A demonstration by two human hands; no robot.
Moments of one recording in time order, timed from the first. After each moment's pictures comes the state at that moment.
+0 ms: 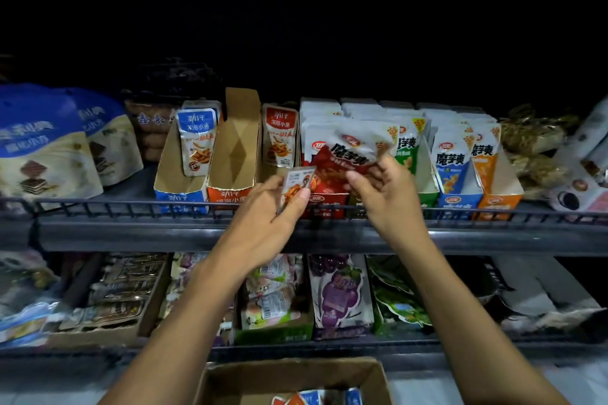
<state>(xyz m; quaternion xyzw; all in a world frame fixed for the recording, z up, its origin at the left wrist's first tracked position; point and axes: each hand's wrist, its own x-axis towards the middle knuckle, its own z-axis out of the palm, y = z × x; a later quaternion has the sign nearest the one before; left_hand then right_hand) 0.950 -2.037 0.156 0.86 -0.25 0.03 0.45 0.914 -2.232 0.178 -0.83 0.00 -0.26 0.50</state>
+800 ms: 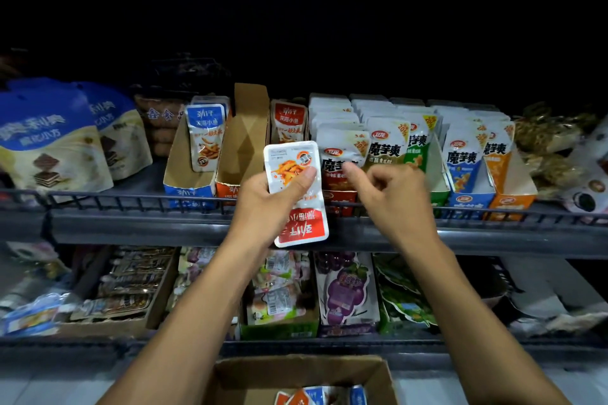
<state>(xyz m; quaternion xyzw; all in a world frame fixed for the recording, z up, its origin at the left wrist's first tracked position) 0.938 -2.049 0.174 0.65 -0.06 -0.04 0.76 0.913 -2.223 0.182 -0.91 0.04 -0.28 0.31</state>
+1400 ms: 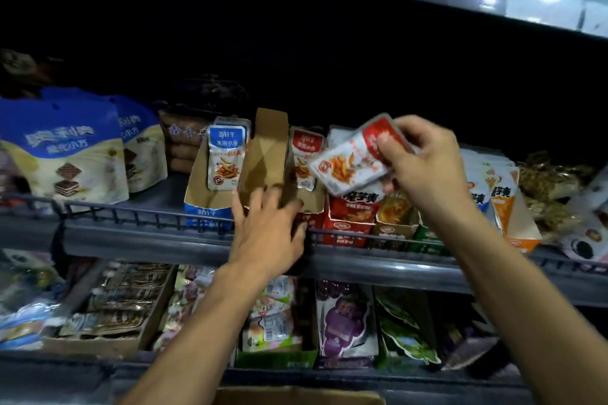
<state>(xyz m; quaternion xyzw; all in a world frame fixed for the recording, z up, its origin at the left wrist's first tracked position) 0.969 -2.020 0.158 0.97 -0.18 0.12 0.14 0.921 -2.198 0.266 -0.84 0.00 -0.30 0.45</state>
